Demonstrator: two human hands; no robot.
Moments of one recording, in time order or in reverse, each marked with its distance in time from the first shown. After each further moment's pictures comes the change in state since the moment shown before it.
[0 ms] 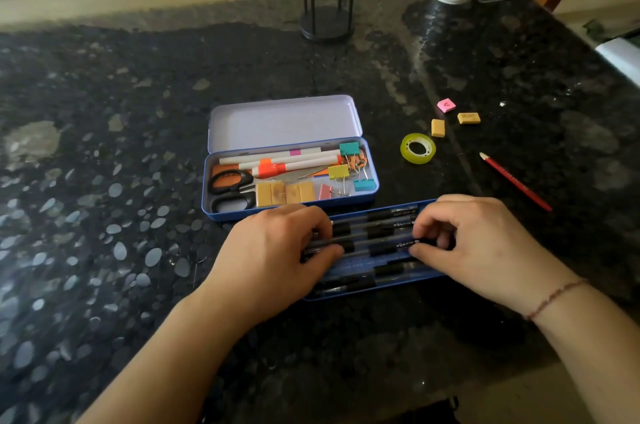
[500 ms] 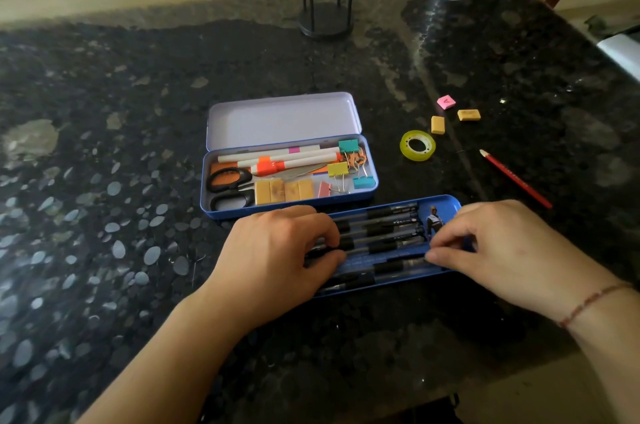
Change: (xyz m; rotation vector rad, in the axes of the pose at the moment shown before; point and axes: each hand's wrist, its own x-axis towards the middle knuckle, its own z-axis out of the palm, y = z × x) left_hand -0.001 0.003 -0.001 0.040 -0.029 0.069; right_hand -0.009 0.002 -0.016 -0.173 -0.158 0.136
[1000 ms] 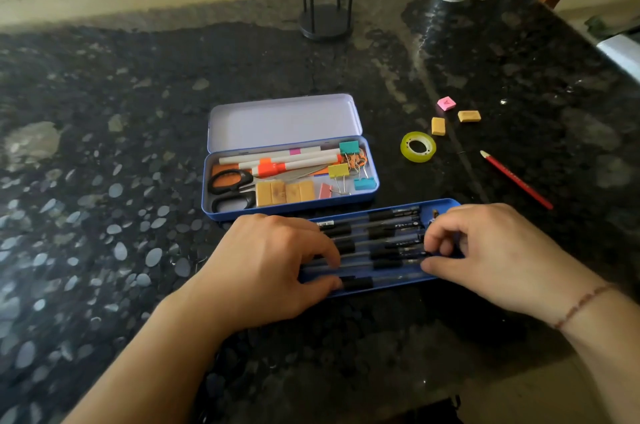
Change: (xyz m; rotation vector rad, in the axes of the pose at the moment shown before) left_hand -0.002 -0.007 -0.013 -0.002 -0.166 0.128; right_hand 0.001 -0.006 0.005 0.047 0.022 0.005
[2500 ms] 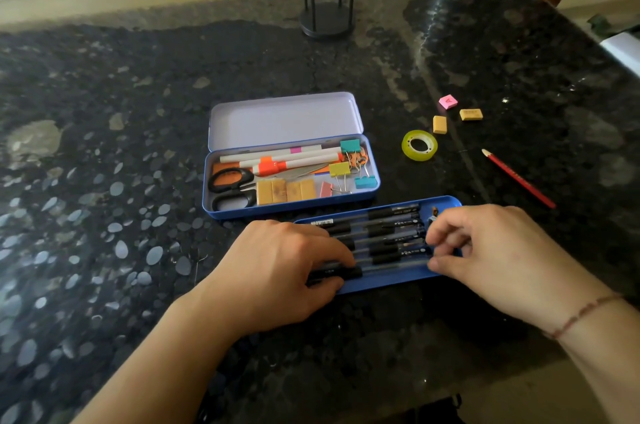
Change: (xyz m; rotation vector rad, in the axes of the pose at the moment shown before) left_hand 0.001 0.005 0.010 0.001 -0.034 -0.003; right_hand -0.007 -0.010 -0.001 0.063 0.019 0.100
